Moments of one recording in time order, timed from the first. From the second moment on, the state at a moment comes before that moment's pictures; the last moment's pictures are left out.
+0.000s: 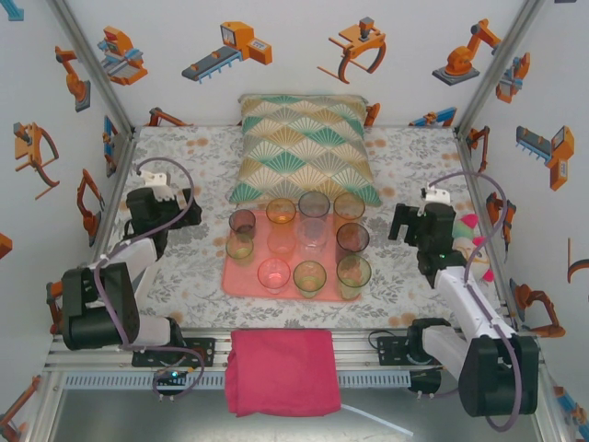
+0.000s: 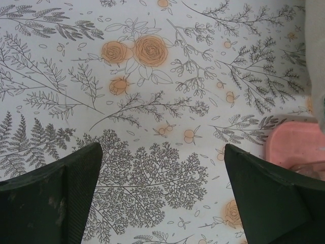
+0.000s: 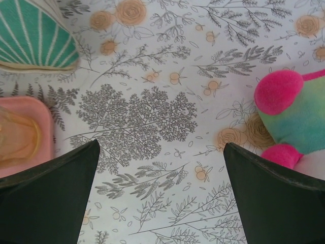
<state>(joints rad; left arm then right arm) 0.07 1.38 0.56 0.32 0.20 -0.06 0.04 0.99 0.46 -0.02 0.10 0.12</state>
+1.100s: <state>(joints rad) 0.04 1.54 0.30 0.90 0.08 -0.05 0.01 1.39 0.34 0.63 0.17 0.03</state>
